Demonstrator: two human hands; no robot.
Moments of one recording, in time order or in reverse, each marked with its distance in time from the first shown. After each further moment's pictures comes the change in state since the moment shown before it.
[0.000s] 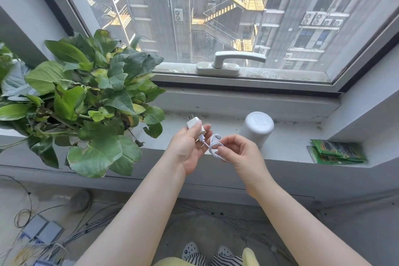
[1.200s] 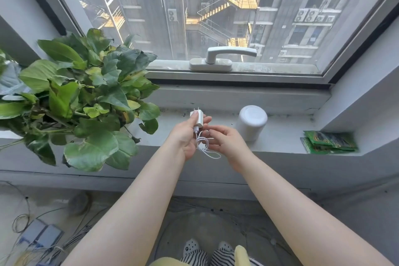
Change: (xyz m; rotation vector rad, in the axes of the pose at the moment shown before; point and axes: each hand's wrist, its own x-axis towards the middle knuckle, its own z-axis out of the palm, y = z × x) left_hand 0.019 -0.001 0.006 0.133 0.002 -0.072; right_hand 0.035 0.008 0.010 0.006 -0.059 0.199
